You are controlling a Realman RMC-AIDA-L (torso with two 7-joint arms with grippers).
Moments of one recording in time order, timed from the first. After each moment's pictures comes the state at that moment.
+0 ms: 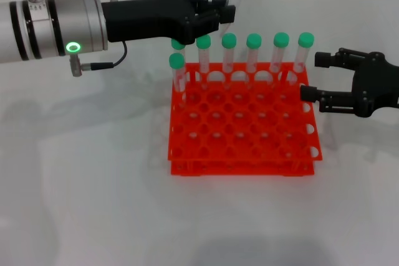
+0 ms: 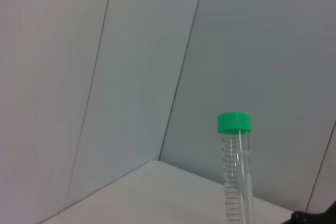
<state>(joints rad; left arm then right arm) -0.77 -2.05 0.83 0.51 1.75 1.44 -1.47 0.38 2.00 -1.05 -0.84 -1.58 -1.48 1.38</state>
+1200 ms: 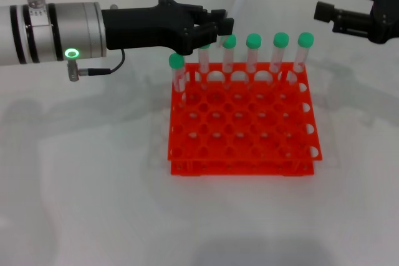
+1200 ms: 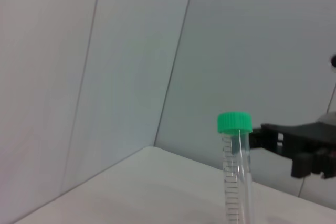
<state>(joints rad) -0.77 -2.04 0.85 0.51 1.77 1.45 -1.46 0.43 2.01 -0.96 -0.89 -1.47 -1.45 1.48</state>
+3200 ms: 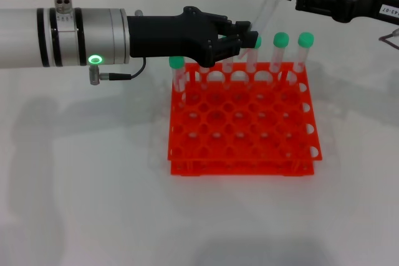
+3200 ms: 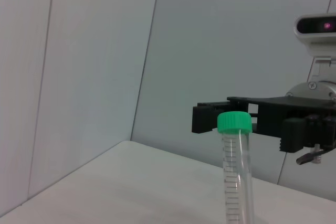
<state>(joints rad) -0.80 -2.07 0.90 0.51 1.77 1.44 -1.43 0.53 2.02 -1.02 -0.82 -1.38 -1.45 1.49</state>
